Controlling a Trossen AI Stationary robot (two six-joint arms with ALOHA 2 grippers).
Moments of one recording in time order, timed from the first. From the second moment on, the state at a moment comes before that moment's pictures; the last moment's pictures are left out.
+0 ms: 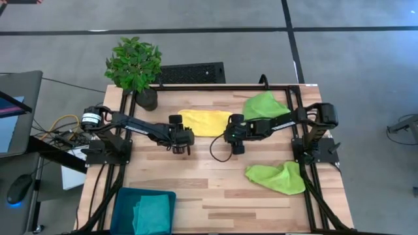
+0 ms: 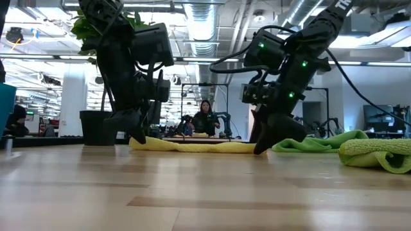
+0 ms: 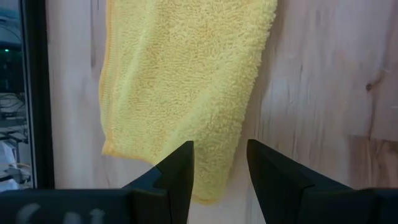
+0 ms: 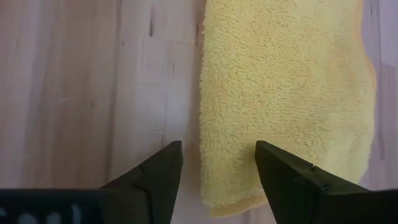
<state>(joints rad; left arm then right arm) 0.03 1.67 0.85 -0.46 -0.55 0.08 -0.10 1.77 0.83 -0.15 0.28 -0.34</state>
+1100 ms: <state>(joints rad) -0.37 1.52 0.85 -0.75 -0.61 -0.75 -0.17 1.82 1.18 -0.18 0.21 -0.75</state>
